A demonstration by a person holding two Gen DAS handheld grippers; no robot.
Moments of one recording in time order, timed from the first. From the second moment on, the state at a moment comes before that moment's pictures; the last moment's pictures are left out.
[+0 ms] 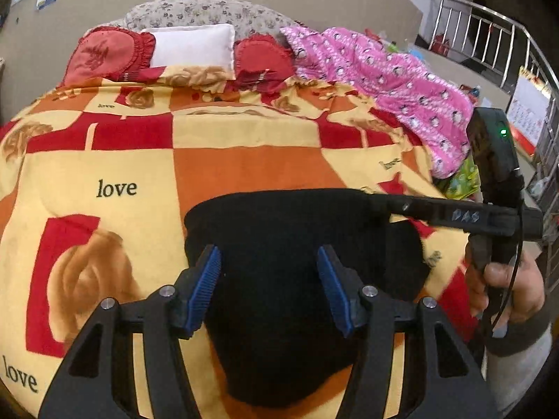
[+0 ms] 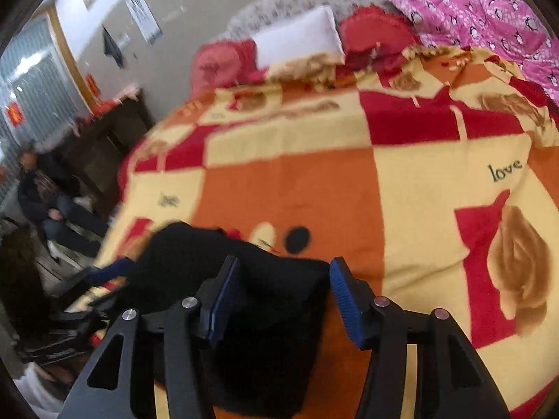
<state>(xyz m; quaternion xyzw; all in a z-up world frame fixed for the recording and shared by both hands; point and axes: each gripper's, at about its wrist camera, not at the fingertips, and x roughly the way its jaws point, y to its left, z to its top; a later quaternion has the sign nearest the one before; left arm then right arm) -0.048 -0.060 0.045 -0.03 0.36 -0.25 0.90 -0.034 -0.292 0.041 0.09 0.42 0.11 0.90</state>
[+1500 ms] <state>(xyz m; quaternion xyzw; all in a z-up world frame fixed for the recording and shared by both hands) -0.056 -0.033 0.035 -0.08 0.39 -0.21 0.89 -0.081 -0.308 0.023 0.18 0.43 0.19 0.86</state>
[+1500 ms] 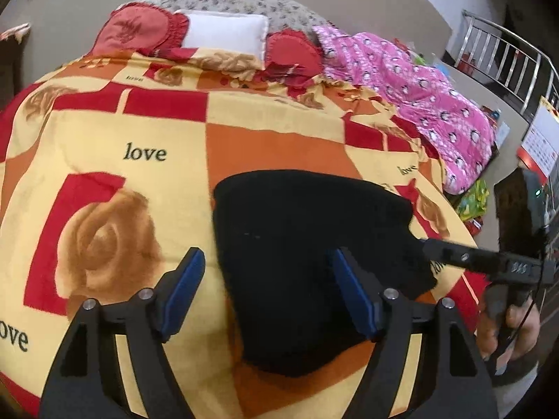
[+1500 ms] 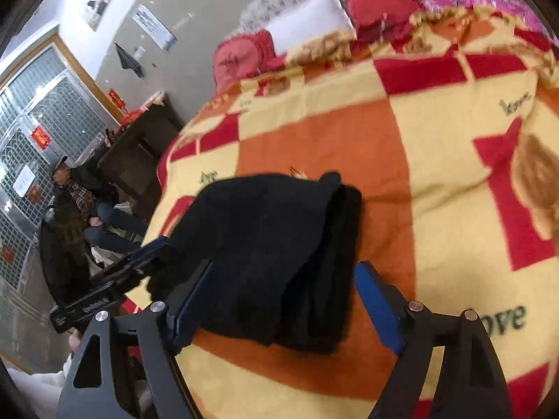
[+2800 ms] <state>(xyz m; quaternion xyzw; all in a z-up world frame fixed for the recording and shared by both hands) -0.045 -0.043 0.048 -0.05 0.34 -0.13 0.93 -0.069 -0.268 0.068 0.10 0.34 0.16 0.92</state>
